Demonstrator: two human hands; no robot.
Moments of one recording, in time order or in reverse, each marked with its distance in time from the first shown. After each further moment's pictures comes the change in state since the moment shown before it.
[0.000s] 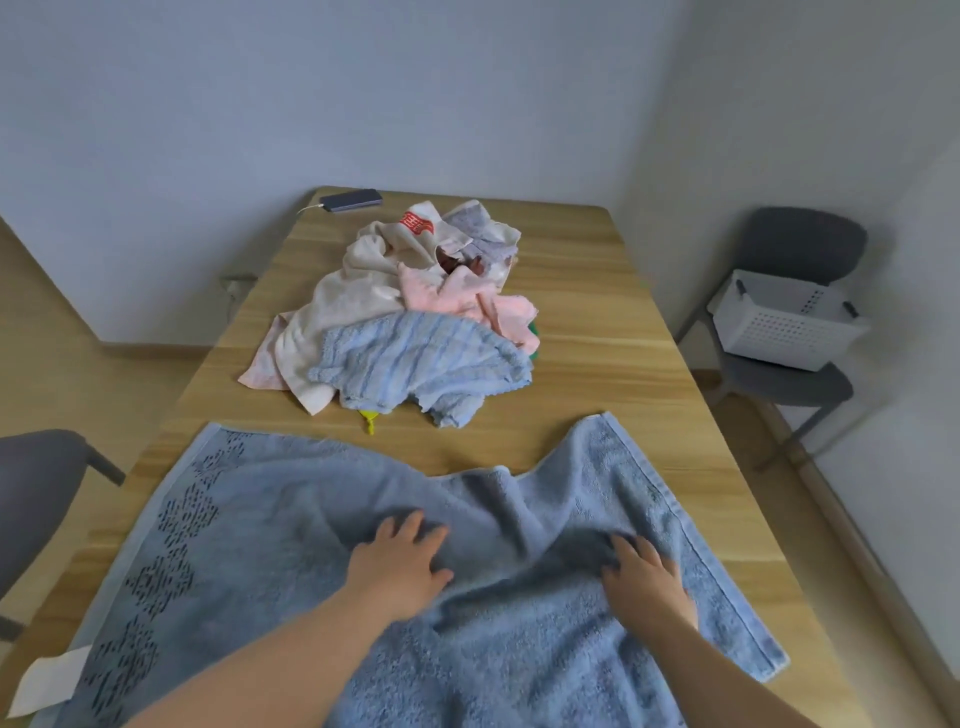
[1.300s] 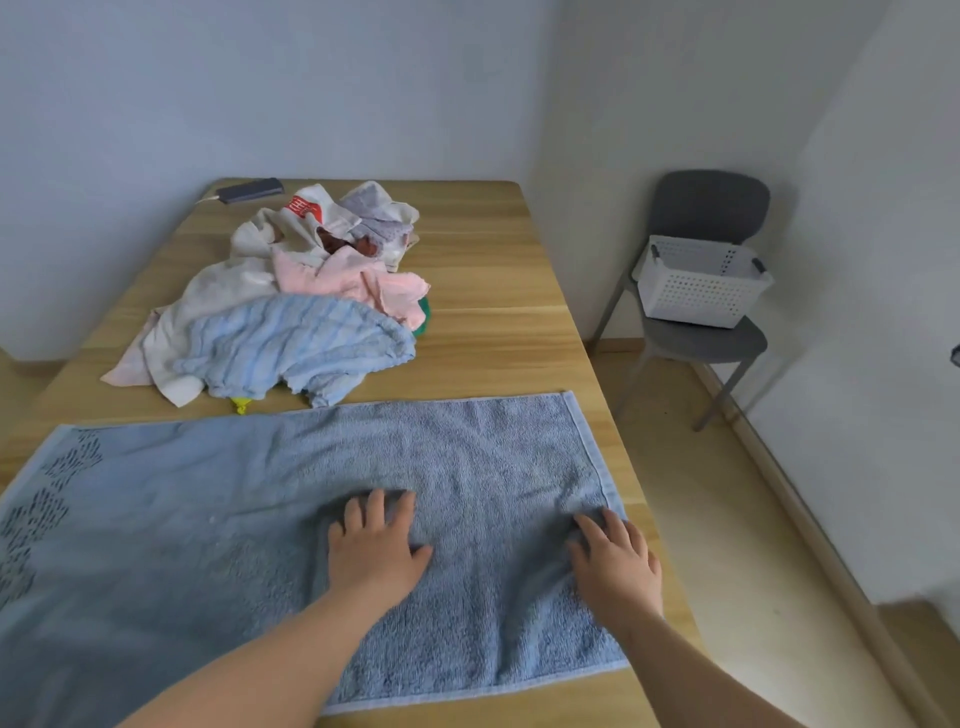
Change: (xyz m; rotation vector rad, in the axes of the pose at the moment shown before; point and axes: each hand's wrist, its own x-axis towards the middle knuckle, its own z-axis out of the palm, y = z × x) left_hand 0.007 0.144 0.029 0.046 0.240 -0.135; right_hand 0.004 0.129 -0.016 0.054 0.170 -0.047
